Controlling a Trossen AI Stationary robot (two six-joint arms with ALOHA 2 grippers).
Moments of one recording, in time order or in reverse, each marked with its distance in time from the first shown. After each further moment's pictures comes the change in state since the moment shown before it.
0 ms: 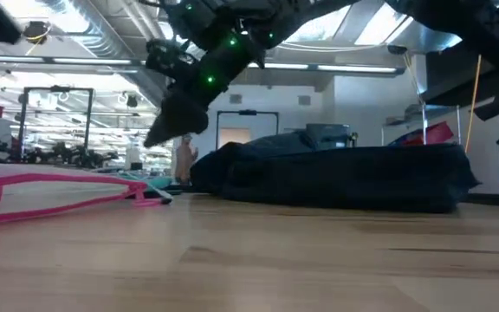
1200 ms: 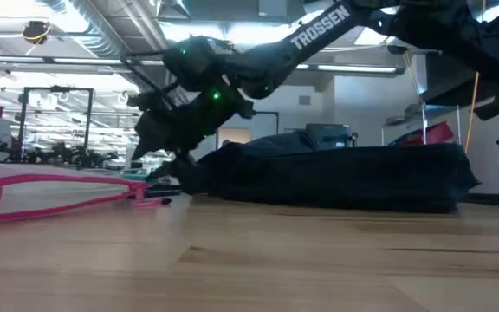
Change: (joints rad) left arm -0.119 -0.001 -0.097 -0.242 0.113 -0.541; right arm -0.009 0.153 -0.065 0.393 0.154 -0.955
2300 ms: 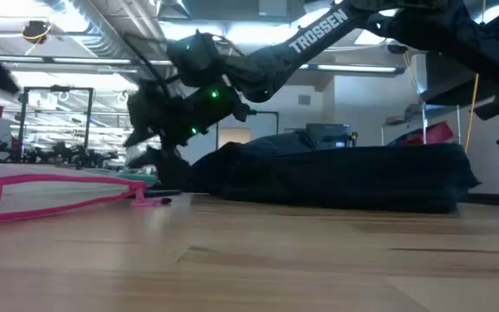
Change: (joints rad) left arm 0.186 -0.048 -0.050 -0.260 0.094 -0.134; right arm -0.004 0.004 -0.002 0.158 -0.068 0.264
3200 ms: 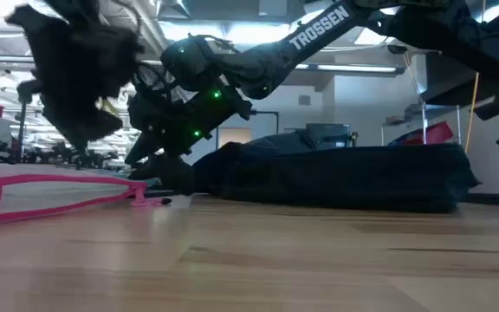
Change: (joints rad) left arm 1.011 -0.477 -0.453 0.464 0.001 0.792; right arm 0.015 -0.001 0.014 -0.166 -0.061 0.179
